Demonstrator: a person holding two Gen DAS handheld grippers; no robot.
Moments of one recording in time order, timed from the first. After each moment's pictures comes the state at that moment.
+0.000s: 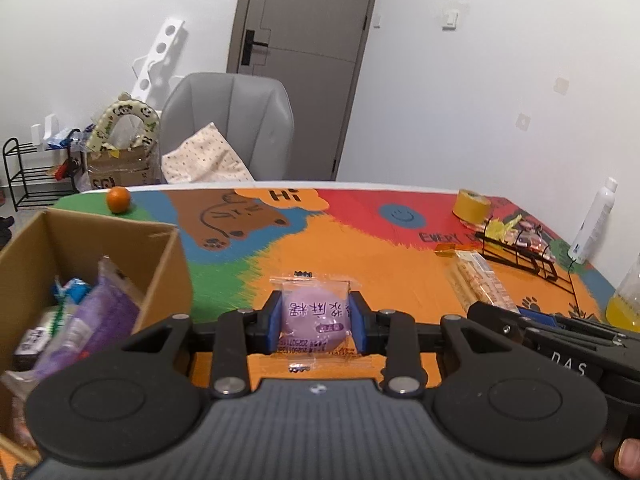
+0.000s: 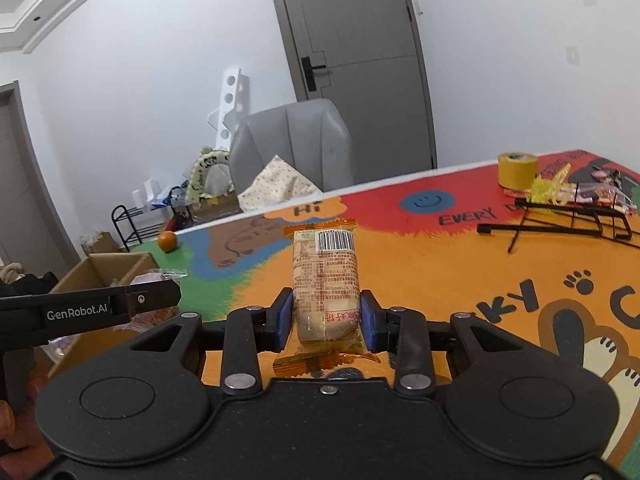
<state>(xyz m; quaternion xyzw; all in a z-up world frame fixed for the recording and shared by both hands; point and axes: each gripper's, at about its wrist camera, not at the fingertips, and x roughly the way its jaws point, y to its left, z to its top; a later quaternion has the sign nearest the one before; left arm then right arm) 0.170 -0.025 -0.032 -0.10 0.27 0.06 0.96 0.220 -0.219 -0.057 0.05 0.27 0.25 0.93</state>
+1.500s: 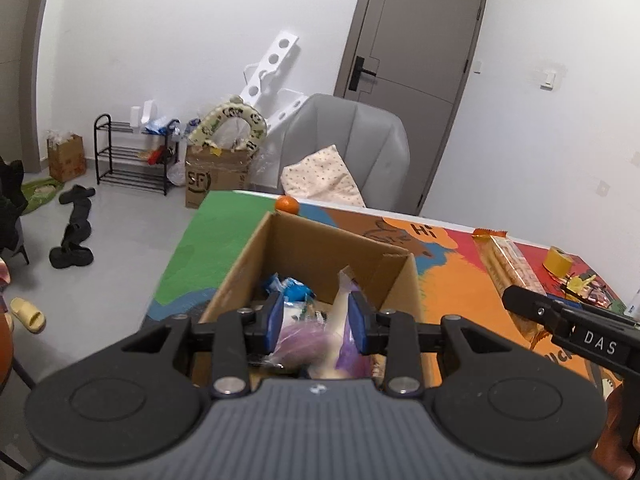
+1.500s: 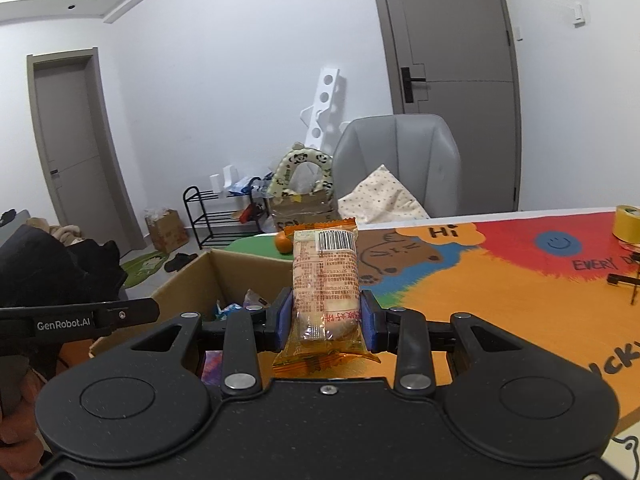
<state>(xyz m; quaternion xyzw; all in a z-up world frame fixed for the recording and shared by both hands) 0.067 0.113 -0.014 -0.15 0.24 0.18 0.94 0.177 -0.093 -0.026 0.00 0.24 0.36 0.90</state>
